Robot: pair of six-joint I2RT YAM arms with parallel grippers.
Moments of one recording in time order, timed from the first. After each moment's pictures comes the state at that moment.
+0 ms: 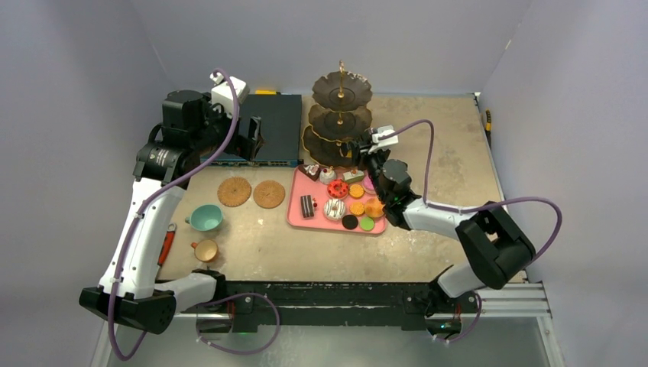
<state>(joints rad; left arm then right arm) -0.22 1.17 1.49 -0.79 0.26 0.14 0.63 1.48 0.65 0.83 0.31 0.07</state>
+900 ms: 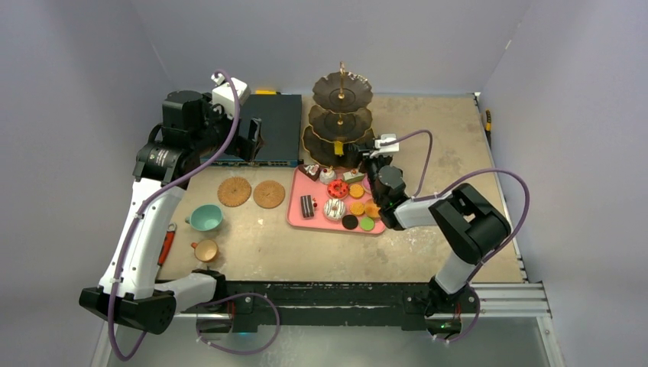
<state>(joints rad) -0.22 1.17 1.49 -0.79 0.26 0.16 0.60 1.70 0.61 1.10 0.43 0.11</state>
